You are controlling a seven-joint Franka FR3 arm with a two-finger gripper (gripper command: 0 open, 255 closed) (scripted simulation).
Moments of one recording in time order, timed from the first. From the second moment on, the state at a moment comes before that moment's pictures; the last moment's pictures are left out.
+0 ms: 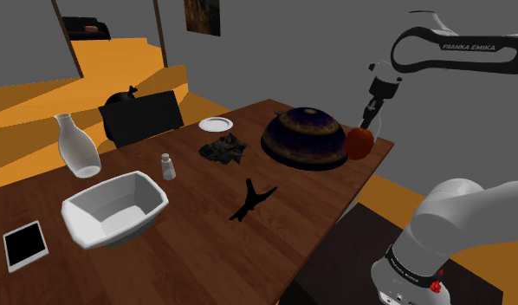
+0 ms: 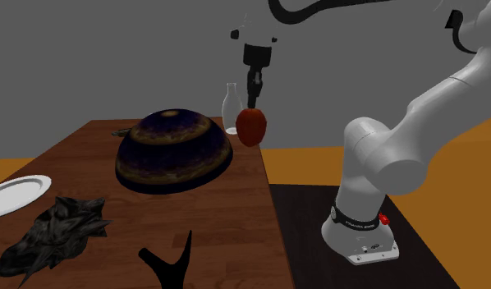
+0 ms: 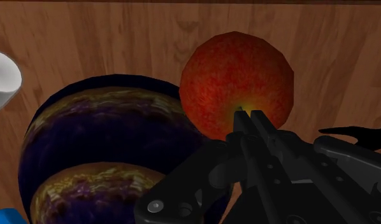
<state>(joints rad) -0.07 -0.77 -0.33 -2.43 -0.20 1.78 -0.43</state>
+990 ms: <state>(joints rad) -0.09 -0.76 -0.37 -2.62 -0.24 1.98 -0.43</state>
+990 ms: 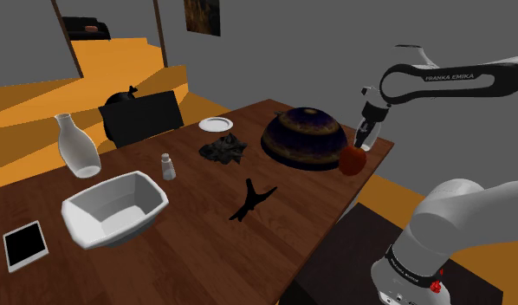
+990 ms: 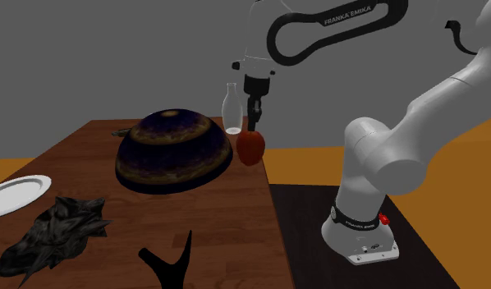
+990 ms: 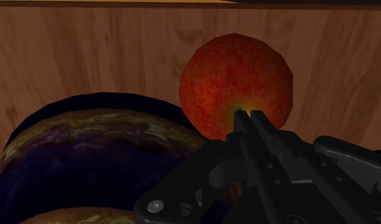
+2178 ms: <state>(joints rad) -0.10 -0.72 -0.41 -2.73 -0.26 2.13 -0.43</state>
